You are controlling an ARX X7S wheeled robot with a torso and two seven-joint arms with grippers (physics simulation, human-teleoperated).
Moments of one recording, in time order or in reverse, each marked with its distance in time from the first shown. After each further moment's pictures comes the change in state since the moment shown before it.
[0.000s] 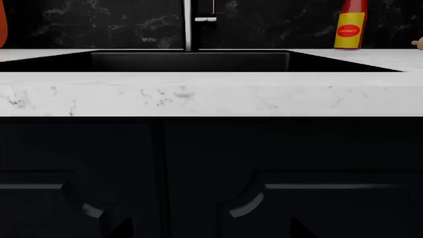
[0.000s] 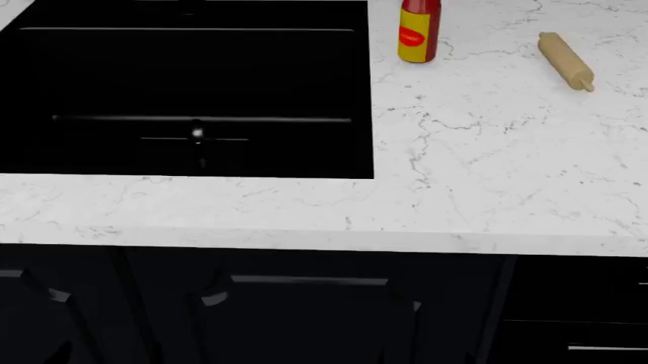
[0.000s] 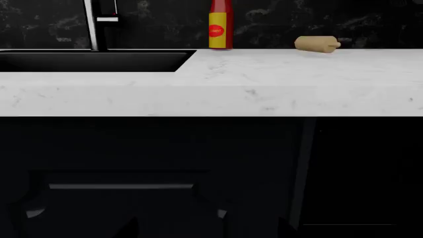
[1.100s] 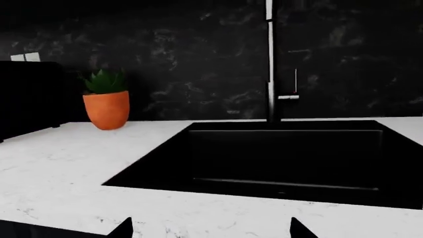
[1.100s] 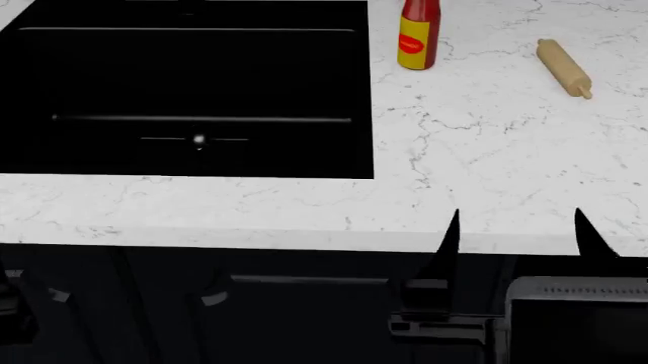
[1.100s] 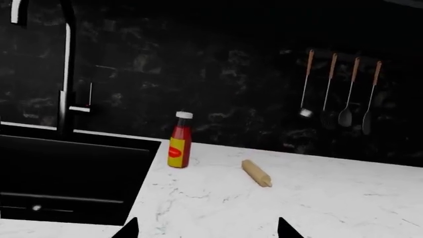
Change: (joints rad) left arm -0.153 -0.149 -0.149 0.792 -0.051 -0.828 -0.140; right arm 0.232 0.188 0.026 -0.823 0.043 0.847 0.080
